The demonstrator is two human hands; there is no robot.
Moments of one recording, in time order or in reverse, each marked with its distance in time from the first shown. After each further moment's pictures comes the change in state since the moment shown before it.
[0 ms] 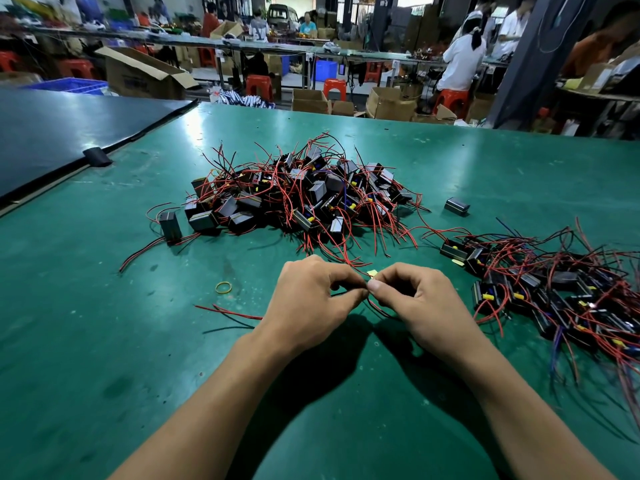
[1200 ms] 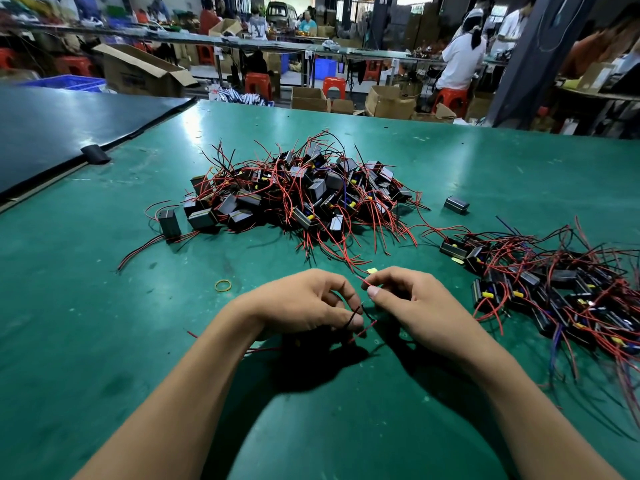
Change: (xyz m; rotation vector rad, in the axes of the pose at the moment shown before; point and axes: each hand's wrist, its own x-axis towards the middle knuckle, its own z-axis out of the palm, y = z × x) left_hand 0.010 -0.004 -0.023 -0.445 -0.766 -0.450; right_hand 0.002 0.006 -0.002 -0.020 -0.137 0.118
